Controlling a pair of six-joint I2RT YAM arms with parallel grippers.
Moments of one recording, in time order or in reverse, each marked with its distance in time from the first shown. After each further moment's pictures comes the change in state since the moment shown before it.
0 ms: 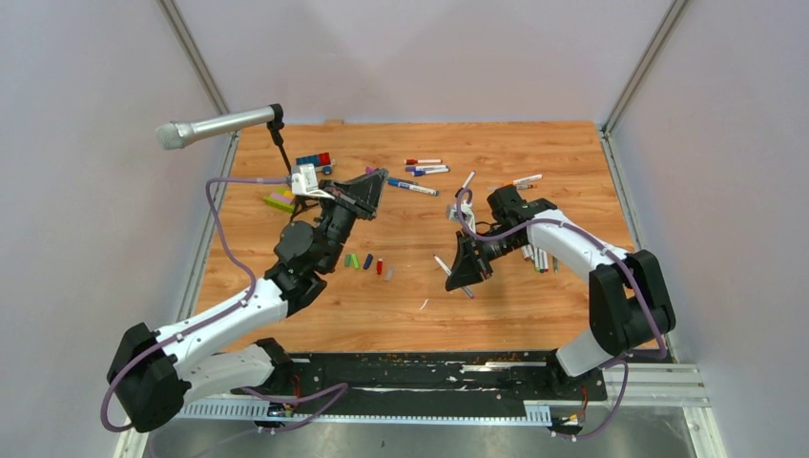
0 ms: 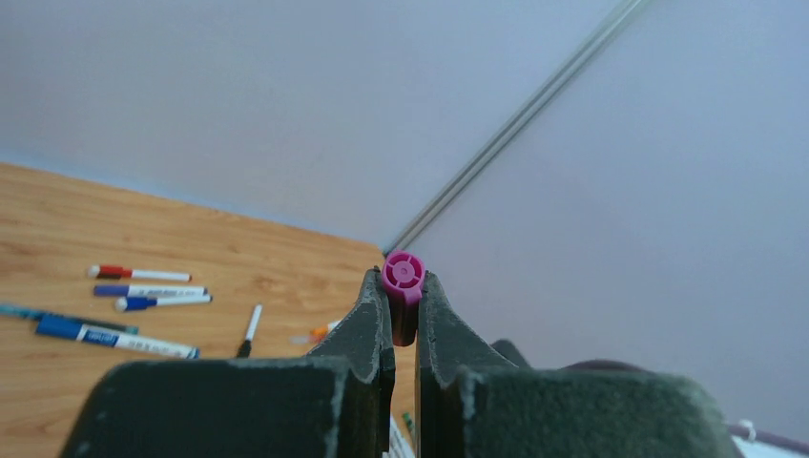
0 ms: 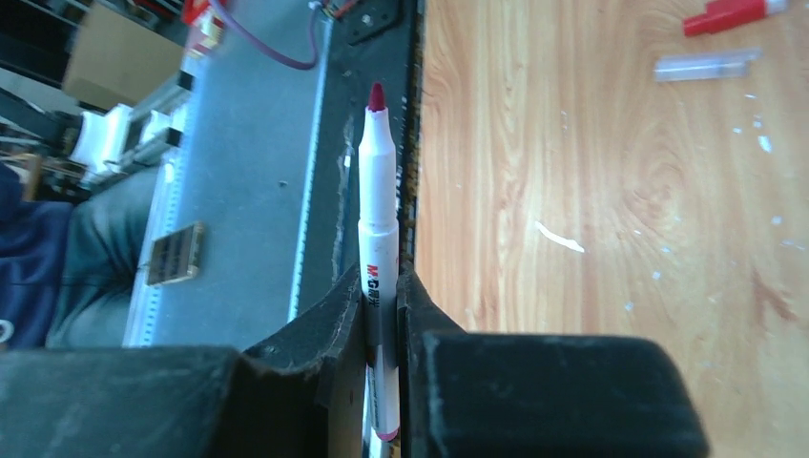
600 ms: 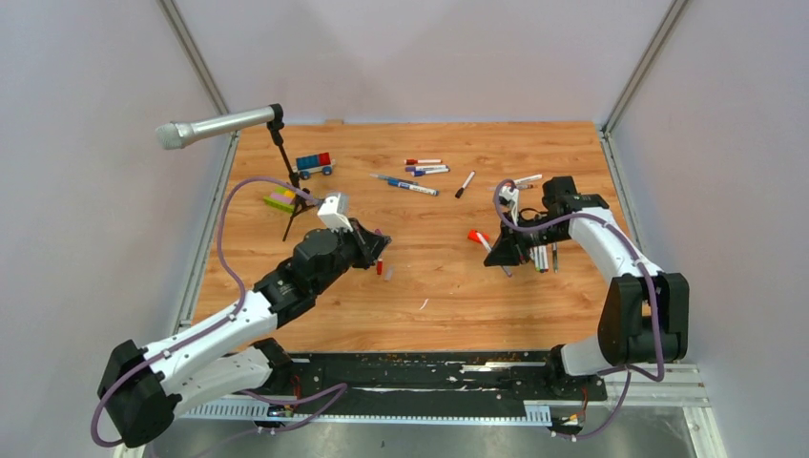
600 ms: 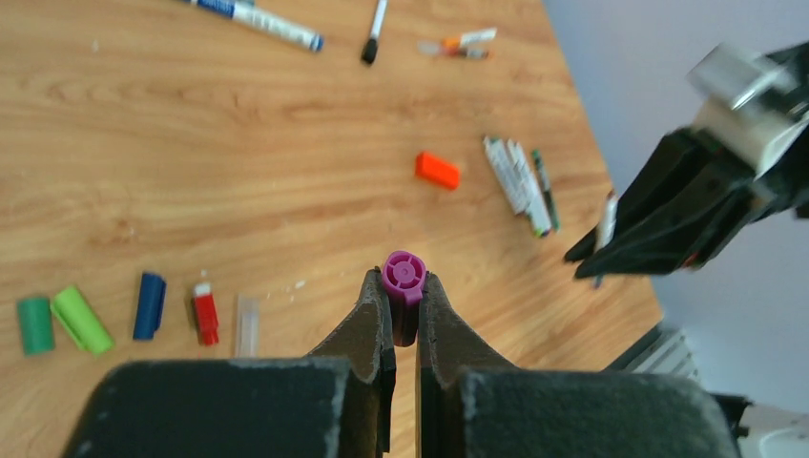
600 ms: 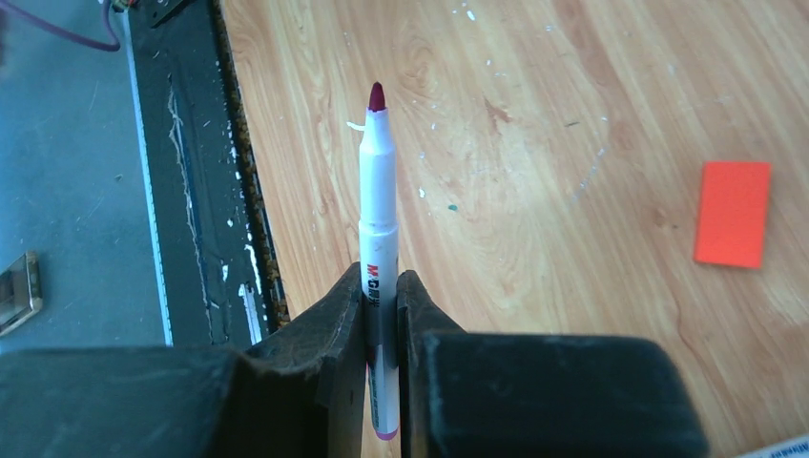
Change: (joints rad) left arm 0.000 -0.149 -0.091 -0.661 0.169 -0.096; right arm -0.299 -0.088 0.025 -0.129 0.238 -0.200
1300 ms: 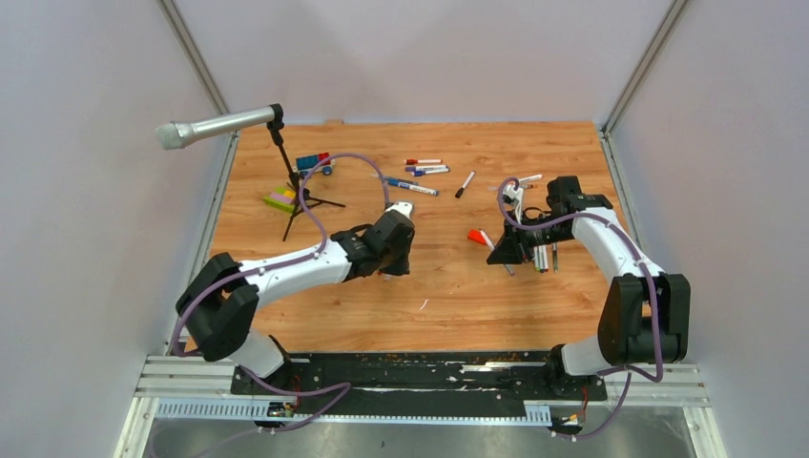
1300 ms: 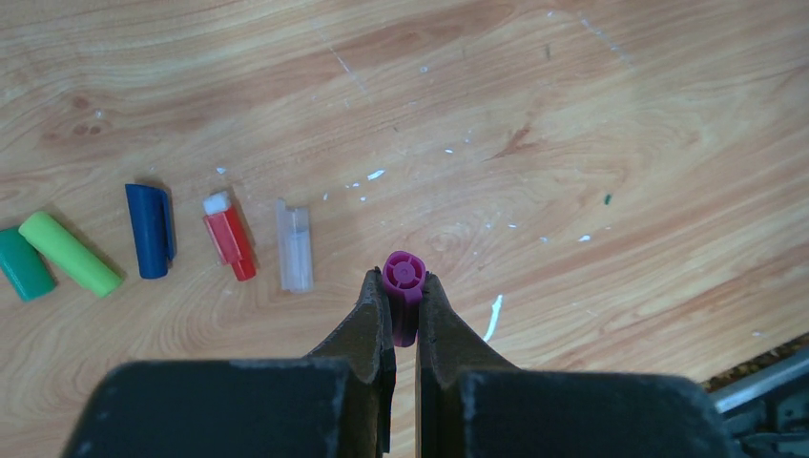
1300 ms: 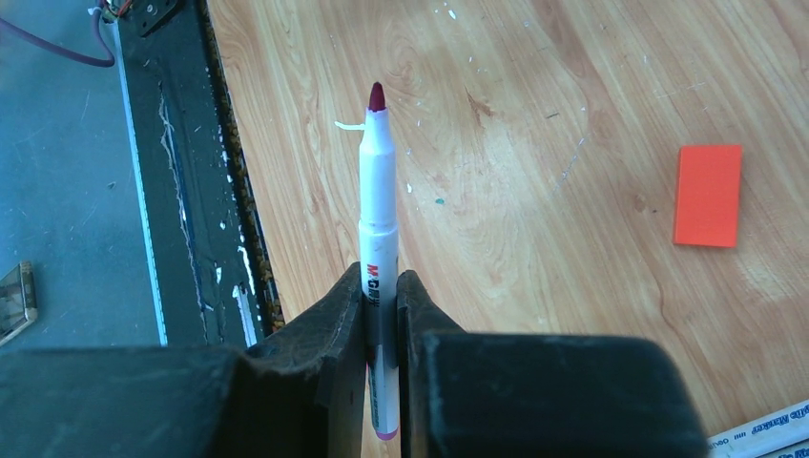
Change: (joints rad) left arm -0.077 0.595 0.355 -0.426 0.054 0.116; right arm -0.051 -0.008 0.000 0.000 0.000 -0.001
